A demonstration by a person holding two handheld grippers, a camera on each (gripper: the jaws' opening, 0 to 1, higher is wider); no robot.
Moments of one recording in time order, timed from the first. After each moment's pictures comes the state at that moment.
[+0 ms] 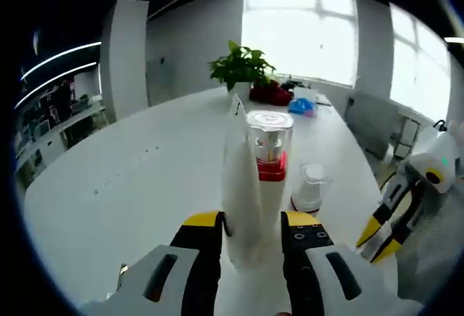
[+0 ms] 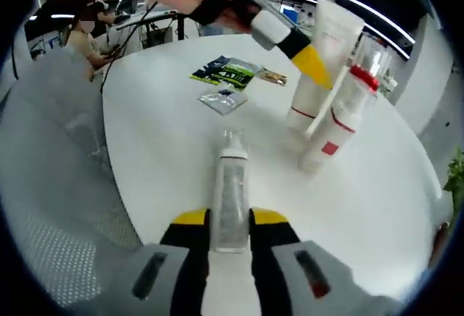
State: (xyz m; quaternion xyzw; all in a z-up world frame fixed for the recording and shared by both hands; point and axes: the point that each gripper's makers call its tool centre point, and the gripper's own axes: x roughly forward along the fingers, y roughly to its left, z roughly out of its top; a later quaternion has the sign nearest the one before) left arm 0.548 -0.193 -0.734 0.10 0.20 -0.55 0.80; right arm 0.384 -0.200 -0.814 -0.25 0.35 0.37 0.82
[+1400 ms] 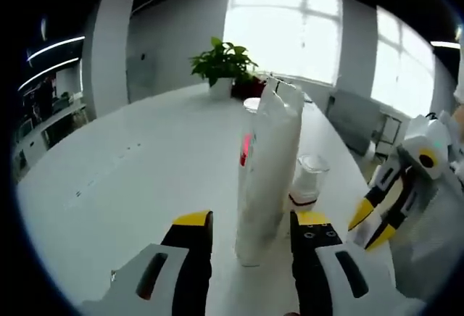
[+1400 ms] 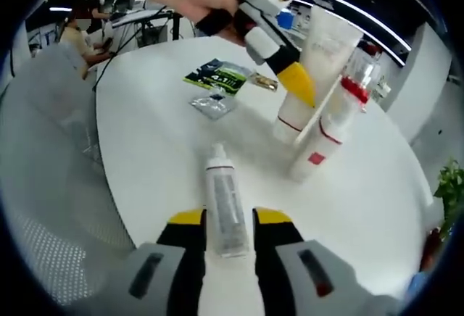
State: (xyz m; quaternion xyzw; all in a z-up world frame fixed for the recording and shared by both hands) left arm 0.543 -0.186 -0.735 0.09 0.21 -0.59 0.77; right arm 0.399 -0.194 -0.800 -0.27 0.33 0.36 0.83
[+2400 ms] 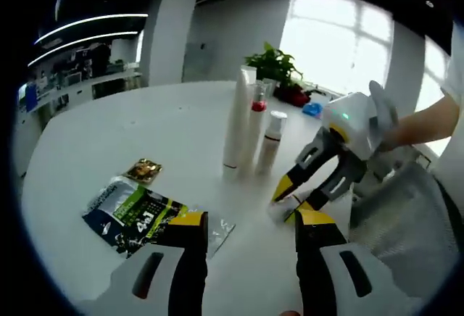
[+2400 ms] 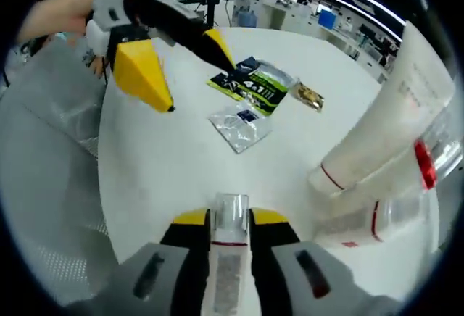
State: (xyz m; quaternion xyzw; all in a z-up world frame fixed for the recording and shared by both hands) left arm 0.431 -0.070 -0.747 0.01 0.26 -0.46 0.85; right arm 0.430 -0.137 -0.822 -0.30 0.36 0.44 0.76
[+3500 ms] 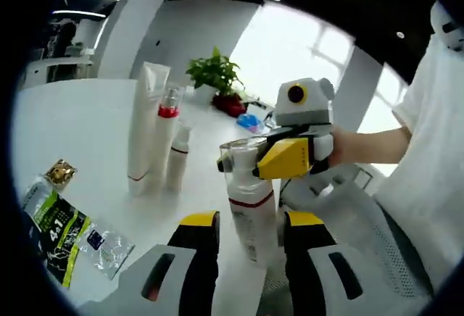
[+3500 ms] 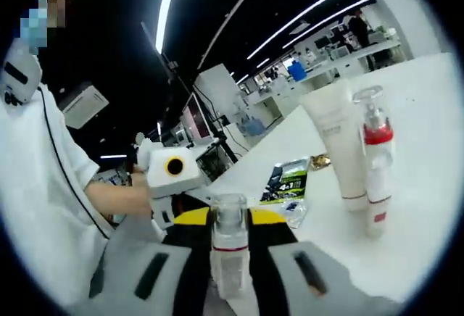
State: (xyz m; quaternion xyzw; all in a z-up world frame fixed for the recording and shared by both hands) left arm 0.362 -0.150 -0.705 -0.11 0.25 -0.63 0.73; right arm 0.394 -0.129 -0.671 0.20 0.19 0.52 0.81
